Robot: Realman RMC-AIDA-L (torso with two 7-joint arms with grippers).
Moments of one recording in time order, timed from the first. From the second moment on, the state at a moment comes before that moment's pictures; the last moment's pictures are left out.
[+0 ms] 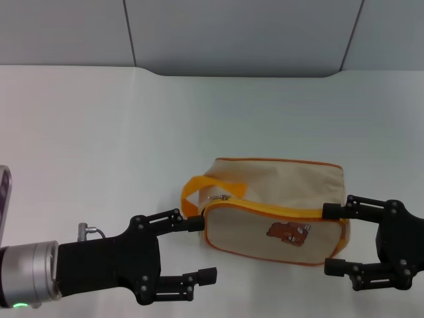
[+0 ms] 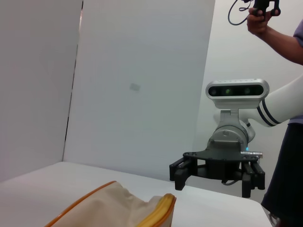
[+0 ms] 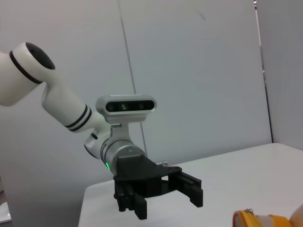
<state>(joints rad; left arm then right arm) -0.60 -2.07 -0.23 0.26 2.84 1.85 -0.76 0.45 2.02 -0.52 -0.52 -2.10 -1.92 1.03</state>
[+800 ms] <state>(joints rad) -0.46 -2.07 -0.23 0.10 2.66 1.61 -0.51 0.44 2.03 -0.51 -0.52 -2.10 -1.91 1.01</state>
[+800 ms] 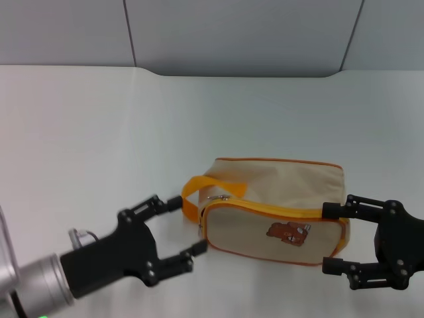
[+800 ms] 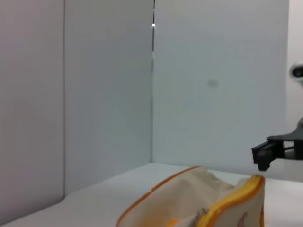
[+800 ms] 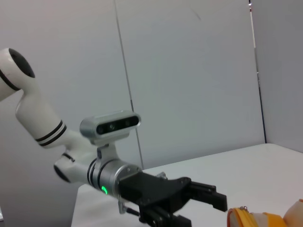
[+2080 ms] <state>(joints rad) -0.38 -2.08 -0.39 -0.25 2.66 1.26 -0.26 0.44 2.04 -0.51 -0.52 -2.10 -1.88 1.01</state>
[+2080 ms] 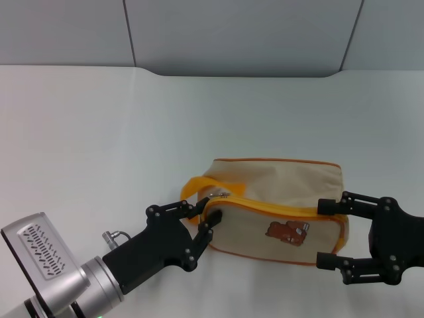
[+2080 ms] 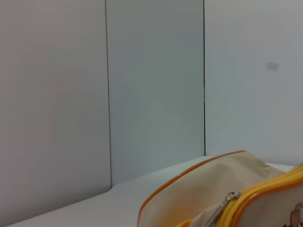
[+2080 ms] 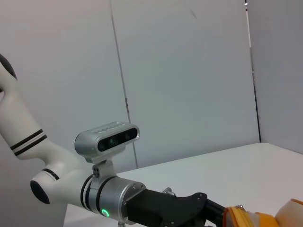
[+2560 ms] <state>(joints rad) -0.38 -2.08 -0.39 -0.26 2.66 1.26 -0.26 0.44 2.04 -0.51 -0.52 -2.09 -1.88 0.98</state>
